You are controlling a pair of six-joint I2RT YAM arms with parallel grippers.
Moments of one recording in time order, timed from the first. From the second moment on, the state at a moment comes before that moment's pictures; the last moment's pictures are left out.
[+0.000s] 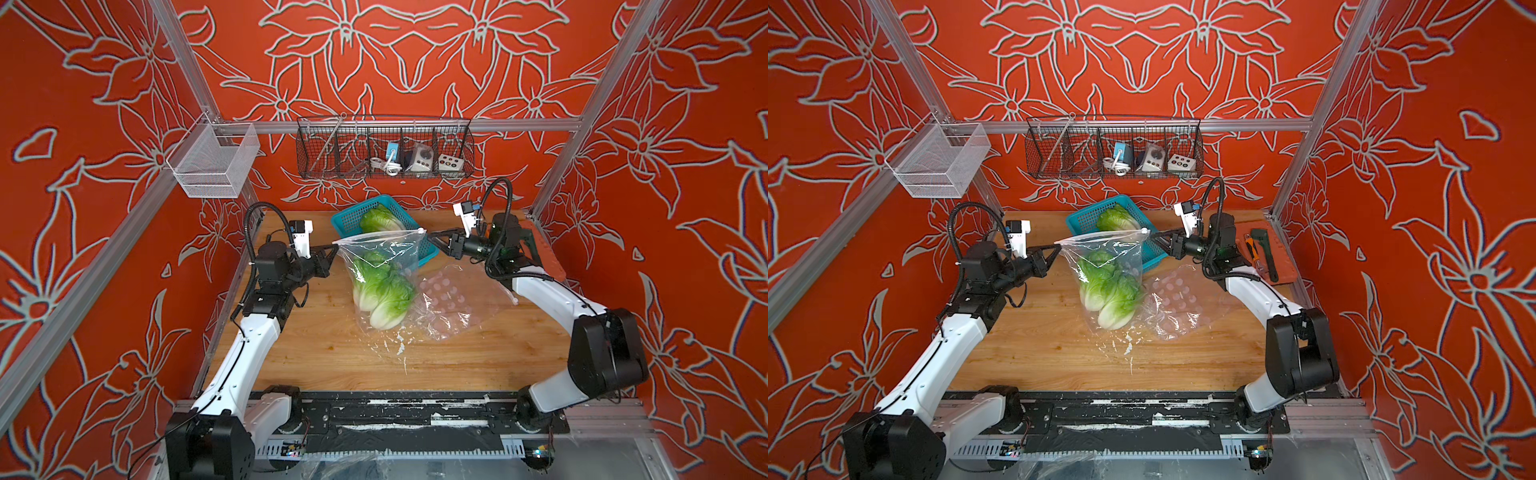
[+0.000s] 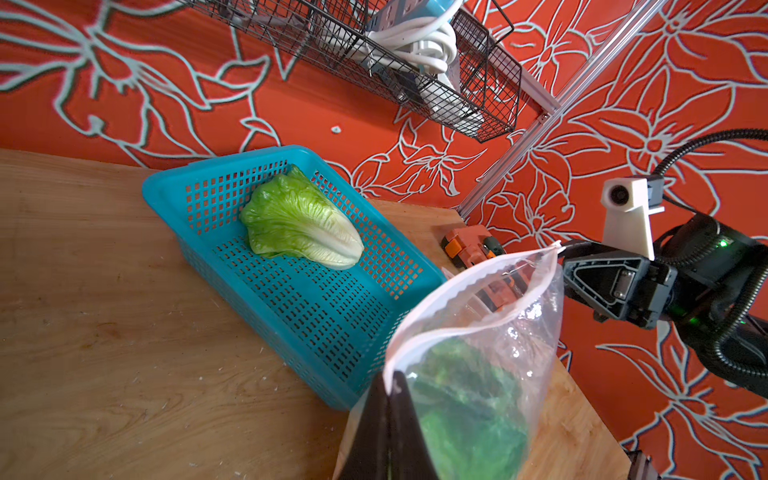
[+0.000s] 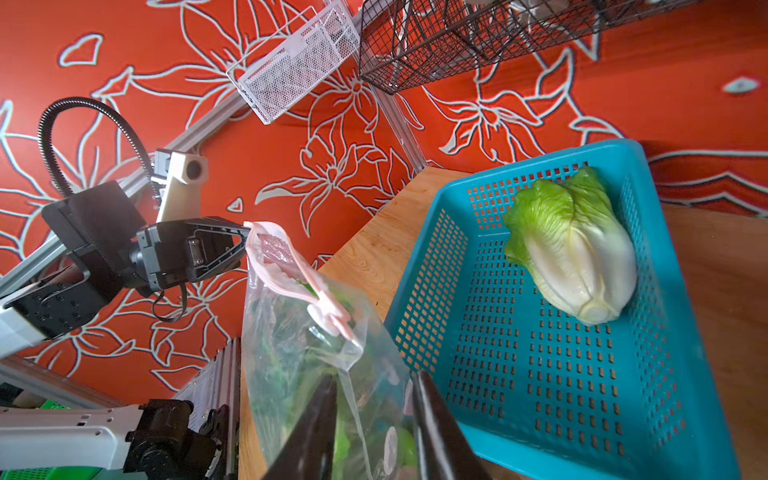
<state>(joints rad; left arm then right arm) 0.01 1.05 0.80 0.01 0.58 -0.40 0.28 1.52 1.07 0.25 -0.92 0.35</state>
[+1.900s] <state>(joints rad) 0.03 1.10 1.04 -0.19 0.52 -0.34 0.29 1.60 1.26 0.07 -1.06 0.26</state>
